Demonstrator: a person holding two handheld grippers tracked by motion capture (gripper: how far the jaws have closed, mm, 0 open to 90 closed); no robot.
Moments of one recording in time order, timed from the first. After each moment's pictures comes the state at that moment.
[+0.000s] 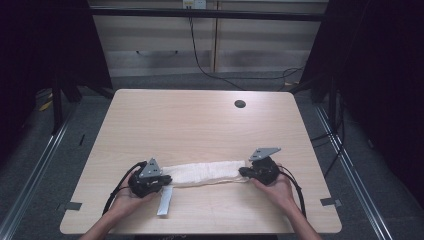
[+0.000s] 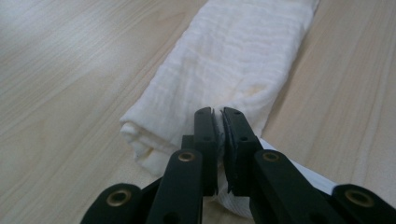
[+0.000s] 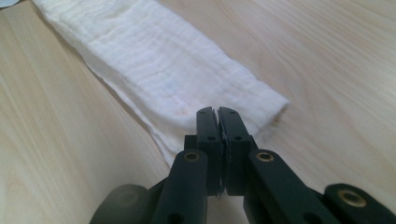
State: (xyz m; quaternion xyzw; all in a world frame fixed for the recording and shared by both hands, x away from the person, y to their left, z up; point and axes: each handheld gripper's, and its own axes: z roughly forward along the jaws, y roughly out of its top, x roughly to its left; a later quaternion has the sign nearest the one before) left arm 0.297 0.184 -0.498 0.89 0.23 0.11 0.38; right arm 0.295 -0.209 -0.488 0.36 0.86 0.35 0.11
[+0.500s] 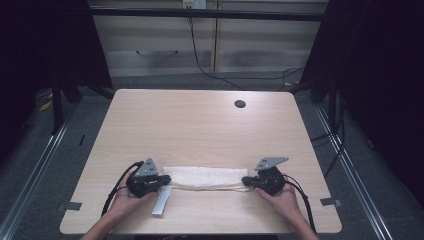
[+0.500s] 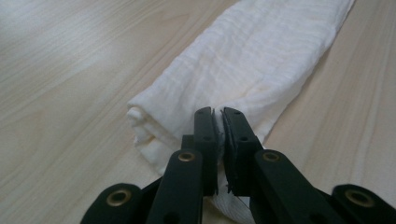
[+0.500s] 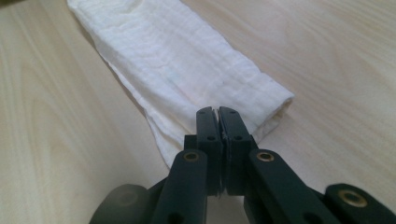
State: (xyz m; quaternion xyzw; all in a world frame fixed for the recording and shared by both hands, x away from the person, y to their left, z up) left arm 0.301 0.190 -0.501 0.88 0.25 0.10 0.39; right arm 0.272 -0.217 -0.497 0.36 0.85 0.37 0.09
